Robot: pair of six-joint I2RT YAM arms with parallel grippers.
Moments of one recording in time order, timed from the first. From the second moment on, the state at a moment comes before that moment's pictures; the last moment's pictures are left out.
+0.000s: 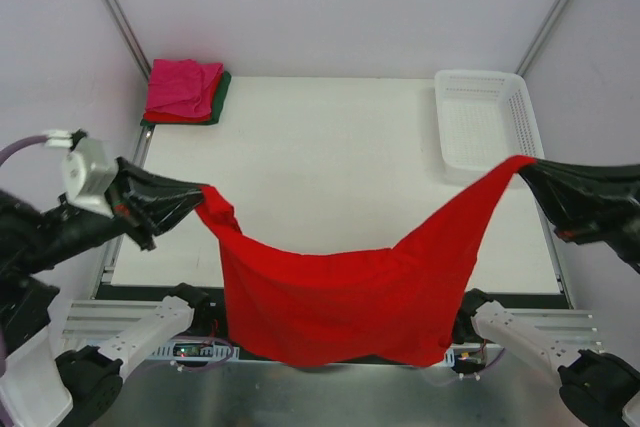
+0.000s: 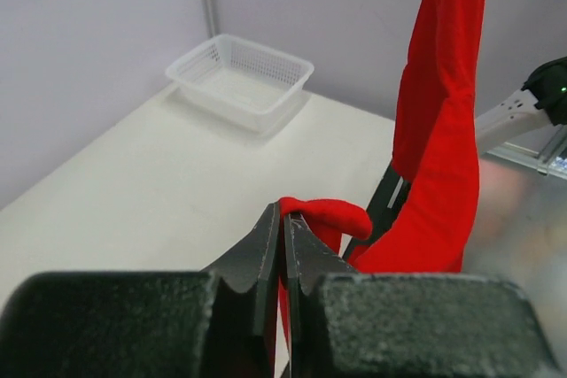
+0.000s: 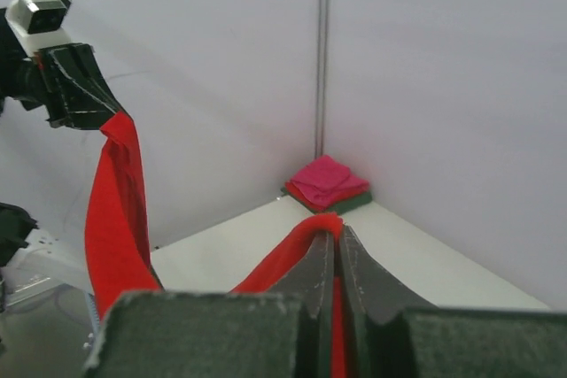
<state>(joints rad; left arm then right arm) -0.41 0.79 1.93 -1.03 0.68 -0.08 0.59 0.77 2.02 -0.91 -0.27 0.02</state>
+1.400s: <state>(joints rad) -0.37 0.73 2.30 -0.90 0.79 -0.14 0.60 0.72 2.24 -0.85 -0.23 -0.01</state>
